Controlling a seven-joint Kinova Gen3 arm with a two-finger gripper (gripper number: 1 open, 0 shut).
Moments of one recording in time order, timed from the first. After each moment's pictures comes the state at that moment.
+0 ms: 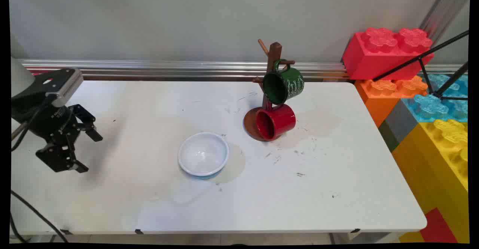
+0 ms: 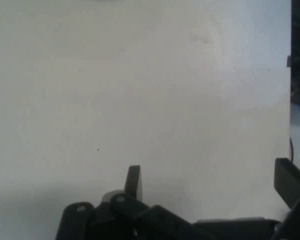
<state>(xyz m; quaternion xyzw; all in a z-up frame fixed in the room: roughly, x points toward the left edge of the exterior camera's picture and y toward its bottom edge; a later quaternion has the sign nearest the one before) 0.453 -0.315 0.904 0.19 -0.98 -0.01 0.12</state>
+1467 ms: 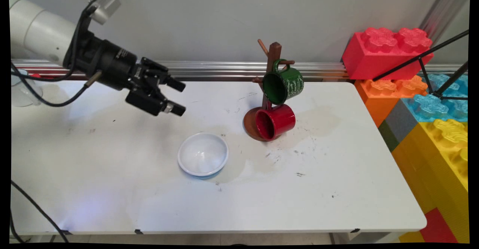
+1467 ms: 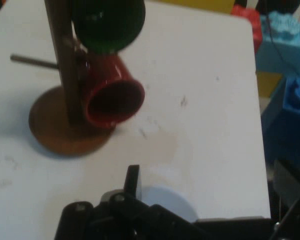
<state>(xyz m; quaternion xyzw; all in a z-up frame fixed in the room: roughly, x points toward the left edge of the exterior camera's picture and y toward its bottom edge) 0.375 -0.372 0.945 0.25 -0.87 0.05 0.43</state>
